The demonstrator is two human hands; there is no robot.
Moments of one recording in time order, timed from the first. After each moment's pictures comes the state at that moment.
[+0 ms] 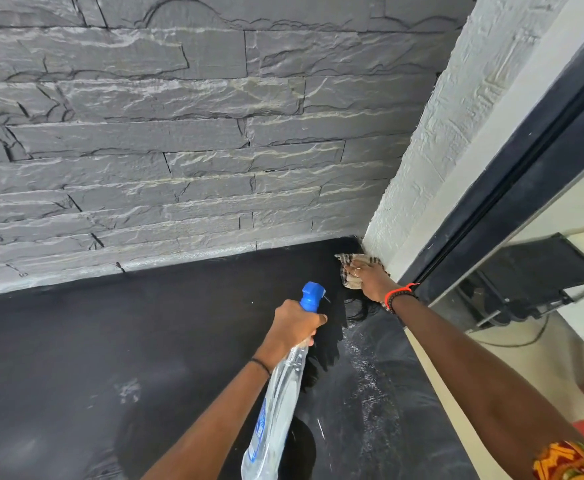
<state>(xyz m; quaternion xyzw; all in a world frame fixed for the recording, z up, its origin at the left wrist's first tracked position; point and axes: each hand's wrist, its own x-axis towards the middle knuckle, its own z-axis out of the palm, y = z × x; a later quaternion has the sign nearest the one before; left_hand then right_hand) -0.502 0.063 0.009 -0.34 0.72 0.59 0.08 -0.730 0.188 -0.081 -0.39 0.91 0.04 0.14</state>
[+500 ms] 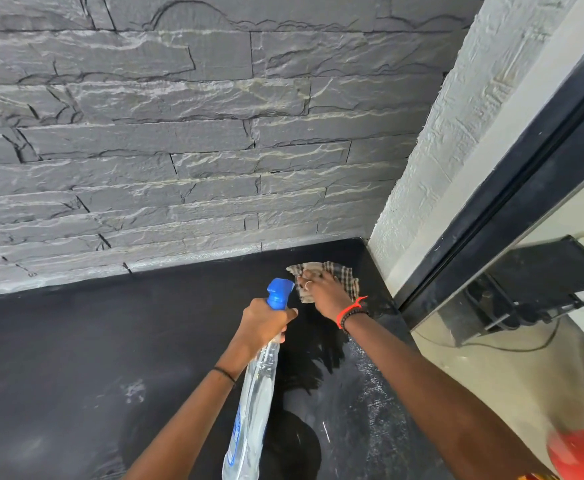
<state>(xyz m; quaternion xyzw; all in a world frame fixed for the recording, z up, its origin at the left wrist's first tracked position) -0.473 0.021 0.010 -0.37 0.70 0.61 0.02 -0.650 0.110 -0.100 -0.46 0.88 0.00 0.10</state>
